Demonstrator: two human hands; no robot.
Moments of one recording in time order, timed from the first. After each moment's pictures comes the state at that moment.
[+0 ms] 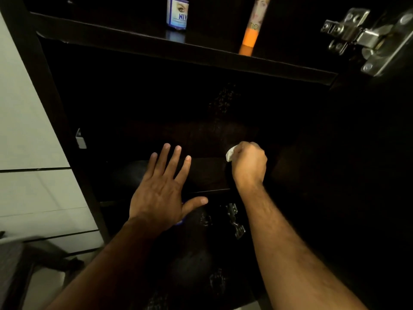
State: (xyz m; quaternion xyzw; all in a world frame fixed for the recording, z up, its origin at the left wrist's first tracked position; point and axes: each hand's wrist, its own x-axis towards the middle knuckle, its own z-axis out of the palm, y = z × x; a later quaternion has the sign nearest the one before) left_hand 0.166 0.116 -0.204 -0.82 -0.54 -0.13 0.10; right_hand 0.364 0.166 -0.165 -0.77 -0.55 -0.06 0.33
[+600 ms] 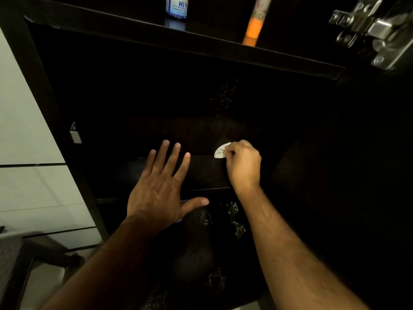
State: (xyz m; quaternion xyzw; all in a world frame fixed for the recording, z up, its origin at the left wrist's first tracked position) left_hand 0.167 0.115 -0.204 -0.82 -0.55 -0.12 0.11; right_hand 0.366 0.175 -0.183 -0.65 -0.65 -0.08 0.39
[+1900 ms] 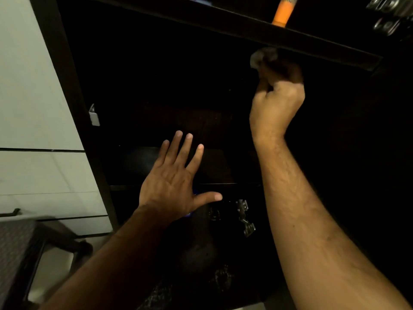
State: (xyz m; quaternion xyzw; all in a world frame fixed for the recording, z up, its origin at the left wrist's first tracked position) left_hand 0.167 0.113 -0.206 -0.81 -0.56 -0.14 0.10; right_hand 0.332 0.195 -0.086 -0.51 -0.55 -0.23 0.62
